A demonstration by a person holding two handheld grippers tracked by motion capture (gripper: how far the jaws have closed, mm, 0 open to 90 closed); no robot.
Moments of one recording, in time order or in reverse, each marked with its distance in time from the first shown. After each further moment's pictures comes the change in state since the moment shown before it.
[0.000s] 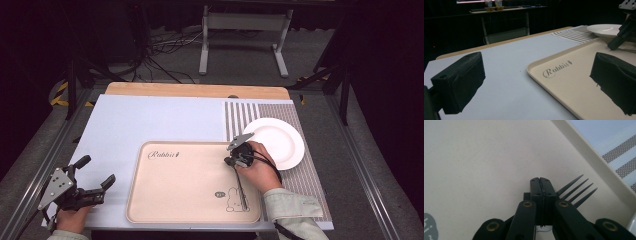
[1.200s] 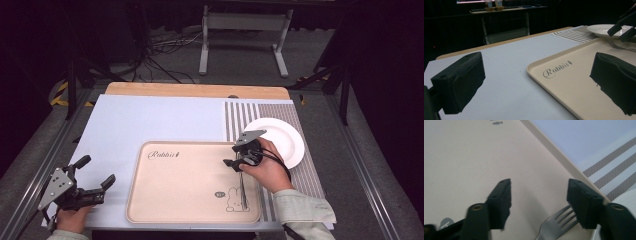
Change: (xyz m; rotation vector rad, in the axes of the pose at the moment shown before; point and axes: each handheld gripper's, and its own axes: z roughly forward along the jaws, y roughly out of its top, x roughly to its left) left arm 0.000 0.000 0.000 -0.002 0.002 0.000; right arm -0.003 0.001 -0.029 -0.143 0.003 0.027
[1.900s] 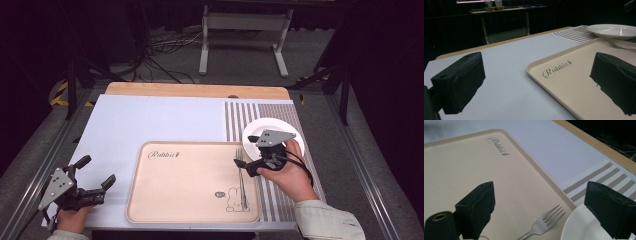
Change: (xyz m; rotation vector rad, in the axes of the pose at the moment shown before) left arm -0.001 0.000 0.000 -0.001 0.001 -0.001; right arm 0.003 -0.007 -0.065 -0.217 -0.034 -0.059
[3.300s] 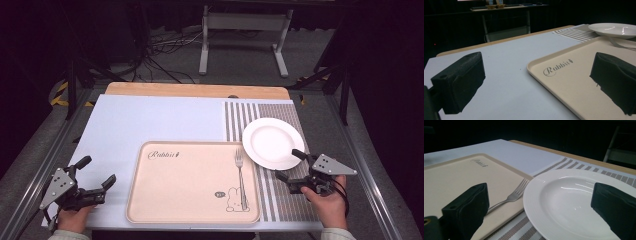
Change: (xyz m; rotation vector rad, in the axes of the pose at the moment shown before) left arm 0.000 -0.002 0.001 0.011 0.007 -0.008; right arm -0.020 -0.116 -0.072 -0.313 -0.146 0.179
